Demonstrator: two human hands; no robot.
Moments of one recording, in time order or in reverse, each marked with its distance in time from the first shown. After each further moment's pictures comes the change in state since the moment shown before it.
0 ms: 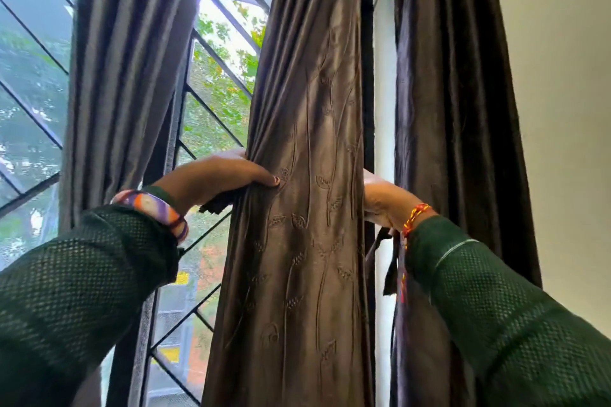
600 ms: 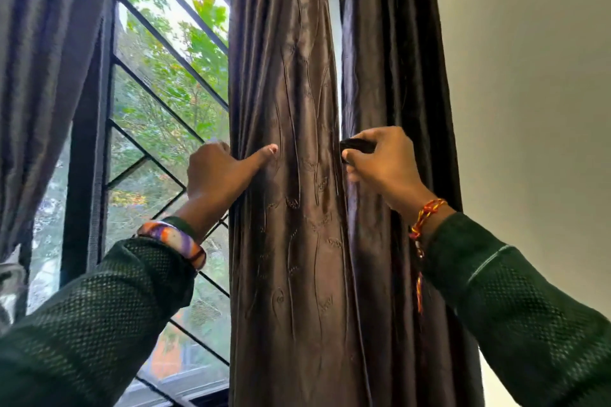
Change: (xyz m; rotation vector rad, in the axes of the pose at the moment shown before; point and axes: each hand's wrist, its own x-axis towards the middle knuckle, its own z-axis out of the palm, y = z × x) left_hand 0.010 -0.009 0.078 0.111 0.557 0.239; right_hand -0.052 0.014 -0.050 -0.306 0.706 -0.305
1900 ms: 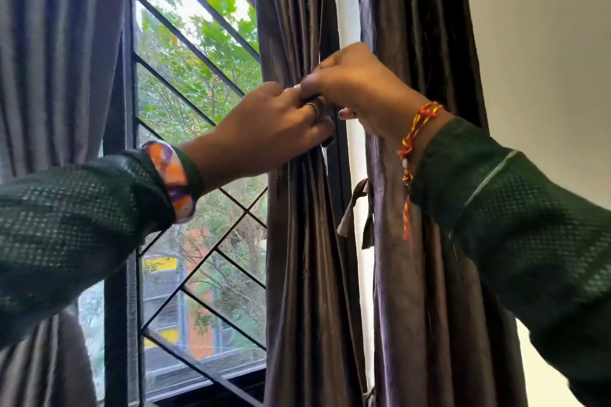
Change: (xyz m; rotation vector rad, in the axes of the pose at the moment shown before) left_hand 0.014 0.039 -0.041 0.948 0.123 1.627; right_hand 0.019 -0.099 0.017 0.072 -0.329 0.054
